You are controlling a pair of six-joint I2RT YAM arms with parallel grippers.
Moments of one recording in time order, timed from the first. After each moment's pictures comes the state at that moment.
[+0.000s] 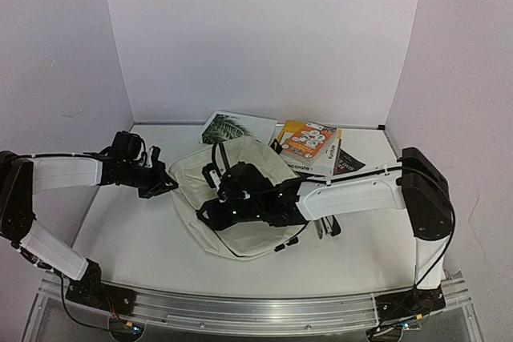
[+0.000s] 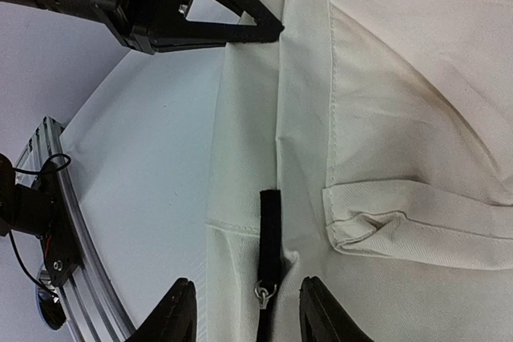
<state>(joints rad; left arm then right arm) -0.32 1.42 0.77 -0.19 0.46 -0.65 1.17 2.02 1.43 -0.02 0.03 0.49</state>
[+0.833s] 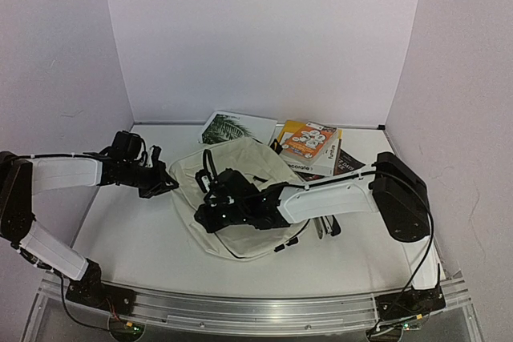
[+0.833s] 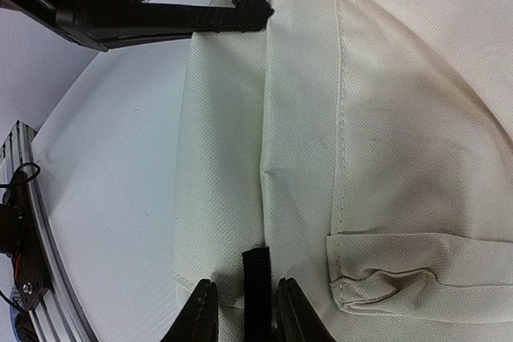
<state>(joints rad) -0.32 1.41 0.77 -0.19 0.46 -0.65 1.17 2.17 1.54 -0.02 0.06 0.48</state>
